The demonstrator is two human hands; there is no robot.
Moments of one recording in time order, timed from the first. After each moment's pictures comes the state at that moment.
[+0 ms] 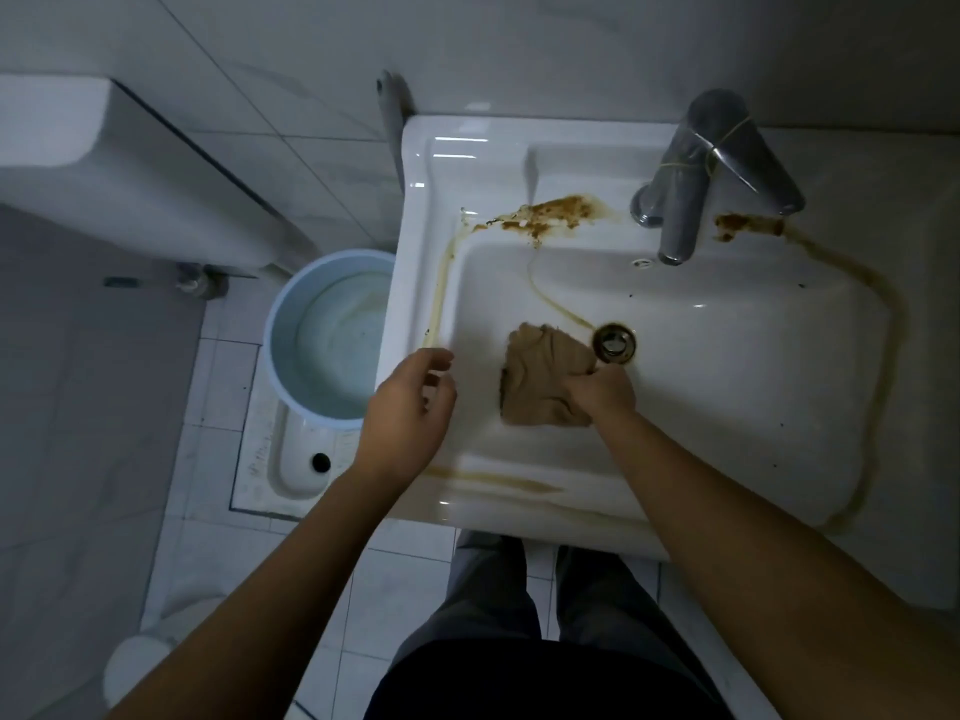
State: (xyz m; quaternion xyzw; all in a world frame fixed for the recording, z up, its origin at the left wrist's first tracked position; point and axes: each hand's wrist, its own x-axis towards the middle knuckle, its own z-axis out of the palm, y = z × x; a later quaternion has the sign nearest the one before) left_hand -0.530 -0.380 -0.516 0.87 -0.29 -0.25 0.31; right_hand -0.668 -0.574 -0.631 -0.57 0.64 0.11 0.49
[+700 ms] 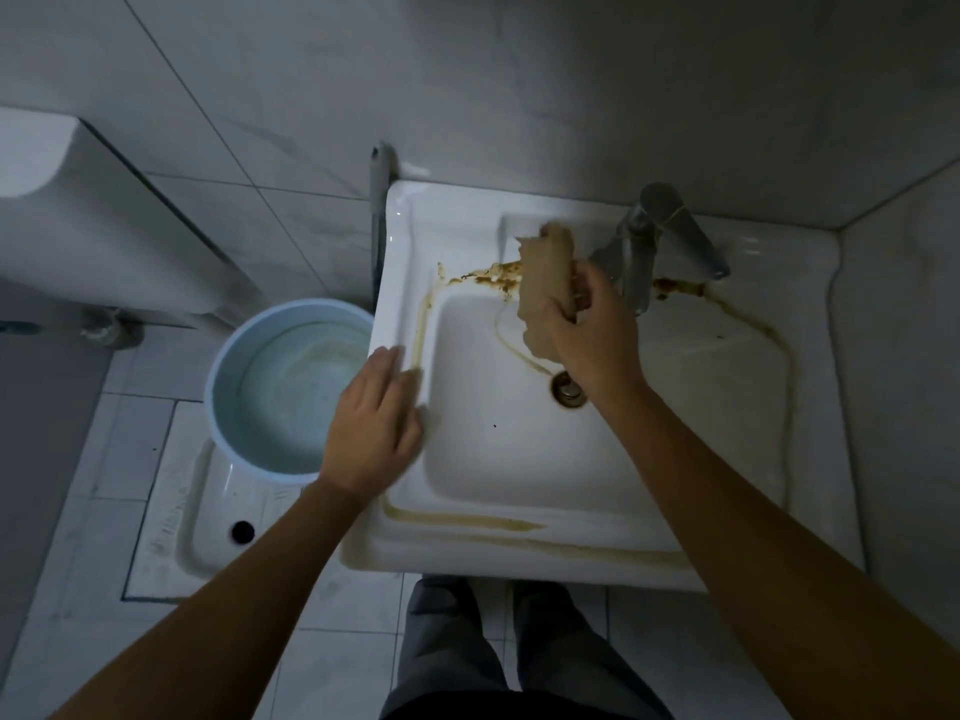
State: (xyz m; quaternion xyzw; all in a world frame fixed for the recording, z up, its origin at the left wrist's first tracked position) left_hand -0.480 -0.369 -0.561 0.84 -0.51 -0.10 0.18; right_hand -0.617 -0.601 -0.477 -0.76 0.46 -0.20 0.41
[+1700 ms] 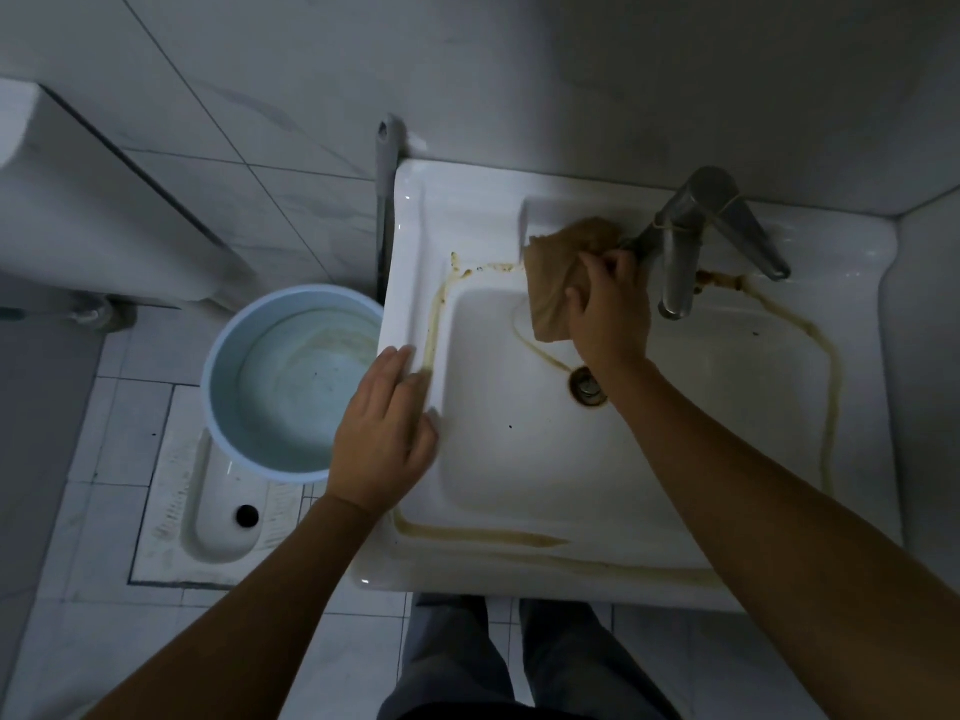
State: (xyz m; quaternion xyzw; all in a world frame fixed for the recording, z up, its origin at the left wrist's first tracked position) left_hand -0.478 -0.370 -0.576 0.84 -0.49 -0.09 0.23; right_hand -0.592 -0.651 -0.564 -0.87 0.47 -0.08 0.14
